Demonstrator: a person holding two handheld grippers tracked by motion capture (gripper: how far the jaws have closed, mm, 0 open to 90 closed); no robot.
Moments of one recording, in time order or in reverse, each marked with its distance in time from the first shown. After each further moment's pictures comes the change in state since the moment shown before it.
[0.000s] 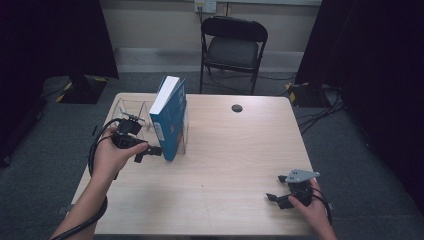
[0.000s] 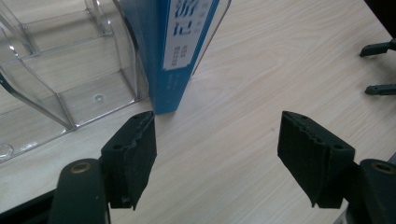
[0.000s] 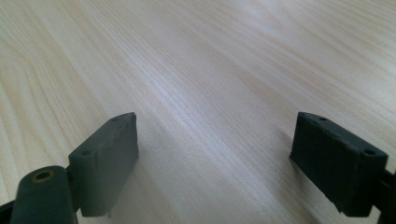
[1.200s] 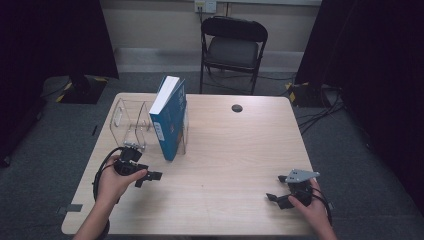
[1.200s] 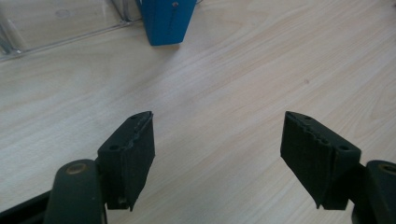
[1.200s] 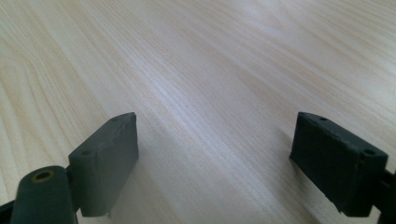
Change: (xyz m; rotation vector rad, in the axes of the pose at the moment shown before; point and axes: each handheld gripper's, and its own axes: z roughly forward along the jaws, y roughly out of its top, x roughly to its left) left arm 0.023 -0.072 0.055 0.034 -0.052 -0.021; right arm 0.000 0.000 0.000 0.000 0.000 0.000
